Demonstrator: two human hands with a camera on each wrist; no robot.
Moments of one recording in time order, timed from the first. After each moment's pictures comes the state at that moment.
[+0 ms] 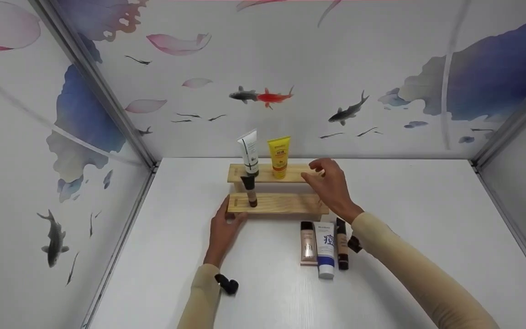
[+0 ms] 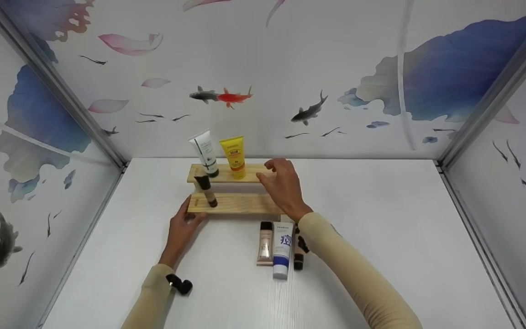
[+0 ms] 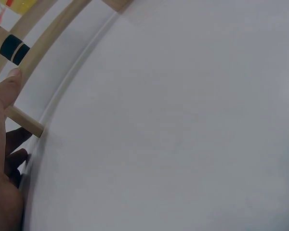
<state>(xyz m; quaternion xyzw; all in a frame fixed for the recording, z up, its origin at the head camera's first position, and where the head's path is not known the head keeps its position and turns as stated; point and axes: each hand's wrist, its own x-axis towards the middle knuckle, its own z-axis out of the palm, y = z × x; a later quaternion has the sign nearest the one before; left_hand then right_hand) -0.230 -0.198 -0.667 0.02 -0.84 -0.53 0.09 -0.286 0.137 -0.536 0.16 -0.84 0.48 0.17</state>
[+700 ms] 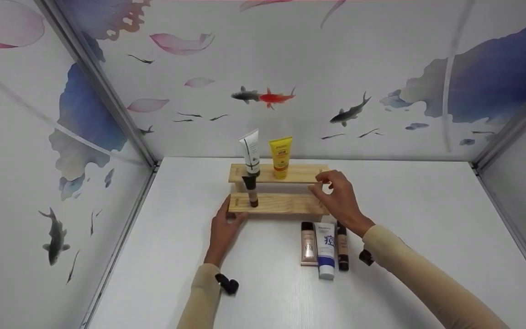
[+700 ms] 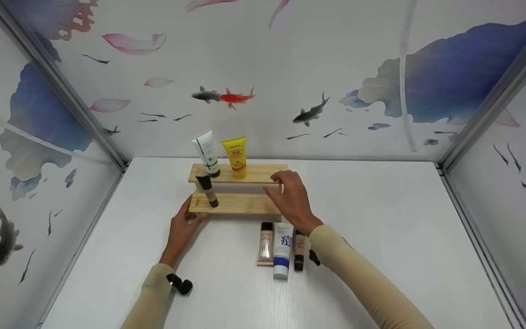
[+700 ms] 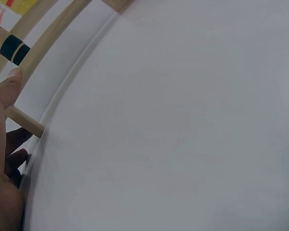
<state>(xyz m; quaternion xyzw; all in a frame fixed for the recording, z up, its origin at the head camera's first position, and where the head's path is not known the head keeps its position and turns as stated) -0.229 -0.197 -0.667 0.02 -0.84 -0.54 0.09 -0.263 0.158 -0.550 0.21 -0.85 0.45 0.19</state>
